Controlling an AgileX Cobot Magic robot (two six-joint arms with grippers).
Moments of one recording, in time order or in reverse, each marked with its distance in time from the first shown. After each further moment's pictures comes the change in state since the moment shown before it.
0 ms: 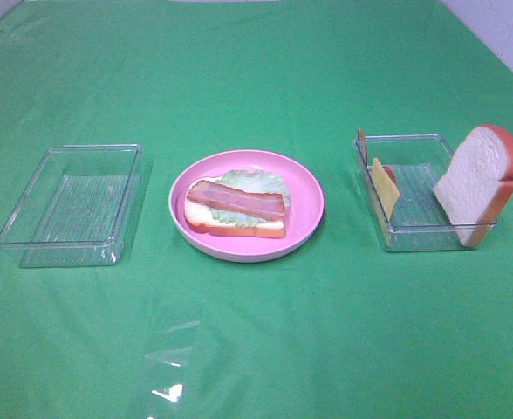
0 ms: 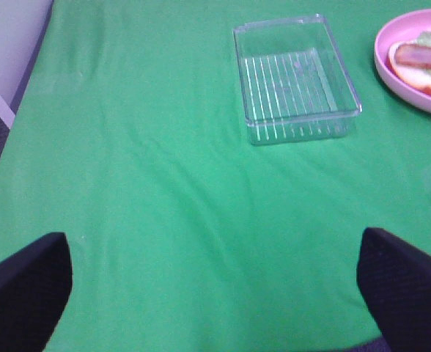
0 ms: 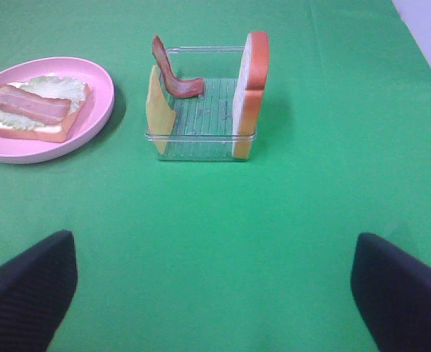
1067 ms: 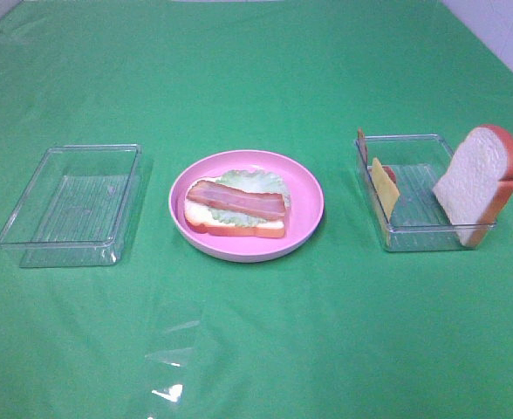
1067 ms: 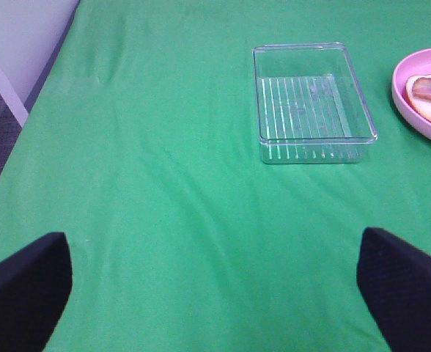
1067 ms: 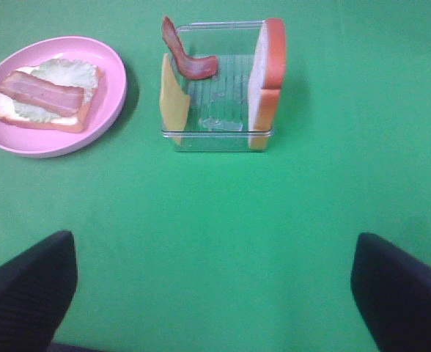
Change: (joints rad) left arm -0.008 0.000 0.018 0.043 -0.048 -0.097; right arm 0.000 0.491 -0.259 0.056 -0.002 0.000
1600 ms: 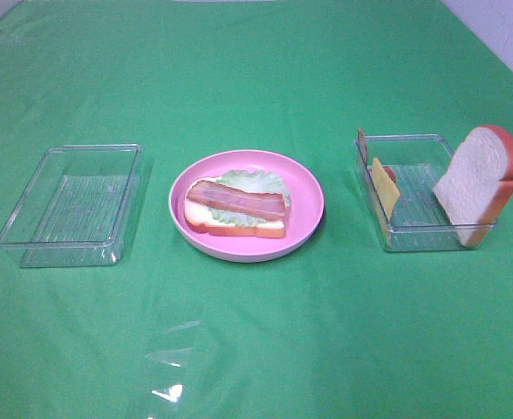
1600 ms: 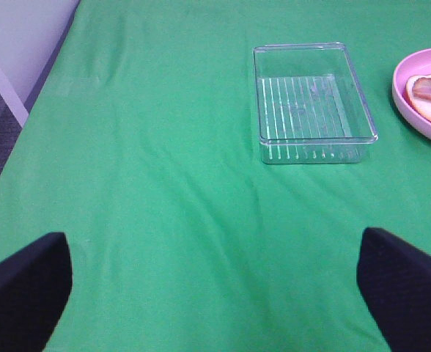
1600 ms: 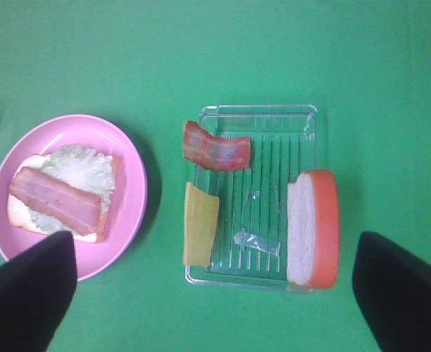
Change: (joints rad) left arm 0.000 0.000 0.000 0.000 -0.001 0.000; right arm 0.013 1.040 -0.816 0.080 0.033 -0.027
